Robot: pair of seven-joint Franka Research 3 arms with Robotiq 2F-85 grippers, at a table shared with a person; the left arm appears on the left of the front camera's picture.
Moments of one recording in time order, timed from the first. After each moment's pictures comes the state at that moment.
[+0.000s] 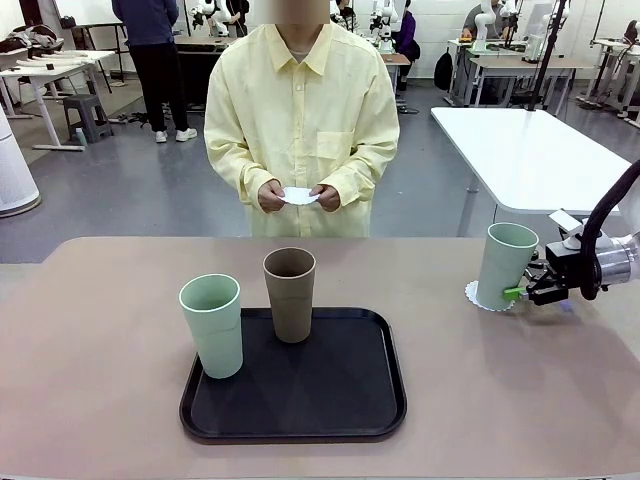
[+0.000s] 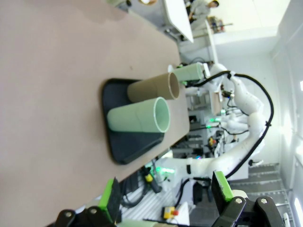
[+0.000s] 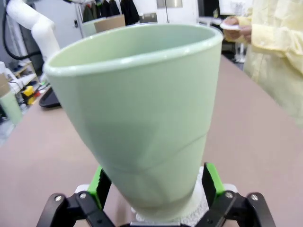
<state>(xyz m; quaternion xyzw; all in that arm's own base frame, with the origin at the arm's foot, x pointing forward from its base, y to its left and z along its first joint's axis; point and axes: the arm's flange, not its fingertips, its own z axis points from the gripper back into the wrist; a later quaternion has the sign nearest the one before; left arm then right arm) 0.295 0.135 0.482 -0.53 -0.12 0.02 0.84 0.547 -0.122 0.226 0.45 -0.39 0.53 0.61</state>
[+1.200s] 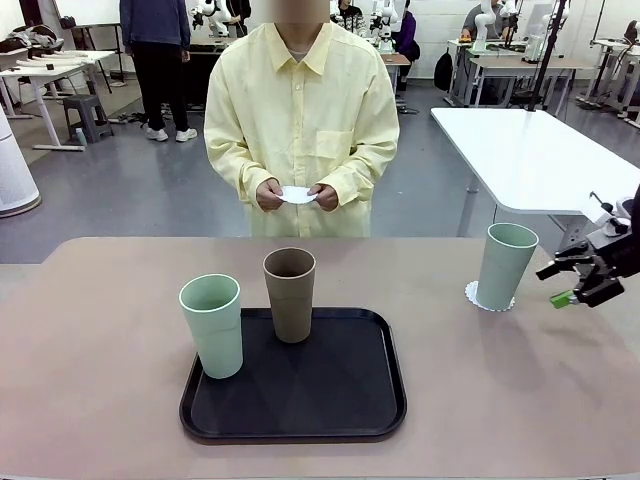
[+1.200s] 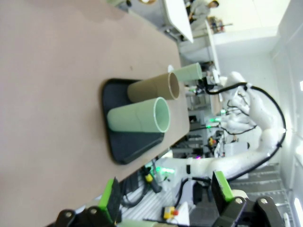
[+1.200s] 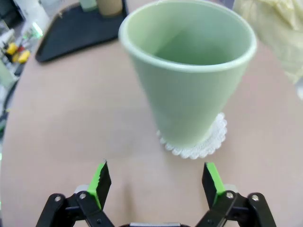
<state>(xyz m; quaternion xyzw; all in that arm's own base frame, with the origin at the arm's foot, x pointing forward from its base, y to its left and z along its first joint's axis) 0.295 0.135 0.482 -0.53 -0.12 0.02 0.84 0.484 -0.155 0.317 0.28 -0.28 0.58 0.72</state>
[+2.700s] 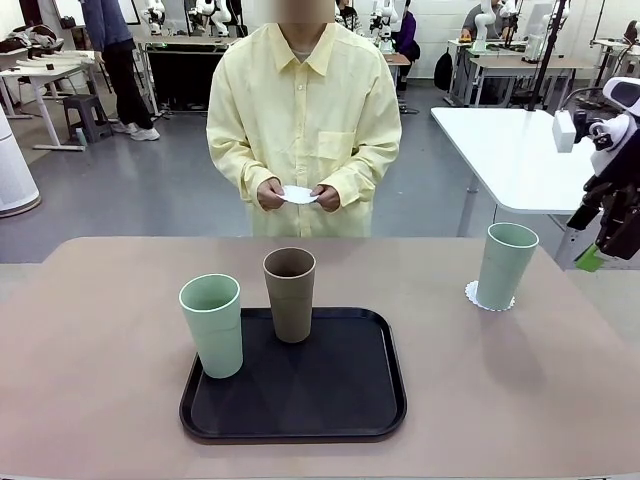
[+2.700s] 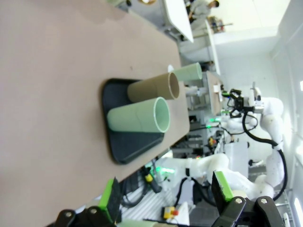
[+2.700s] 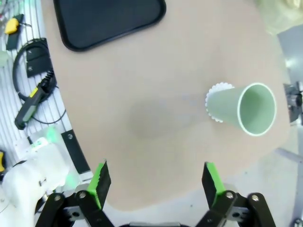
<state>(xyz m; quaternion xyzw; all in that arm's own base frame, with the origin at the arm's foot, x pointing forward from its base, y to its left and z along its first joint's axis) 0.295 0.135 0.482 -0.53 -0.12 0.02 0.84 0.337 0.007 0.545 0.03 -0.13 0.58 0.80</state>
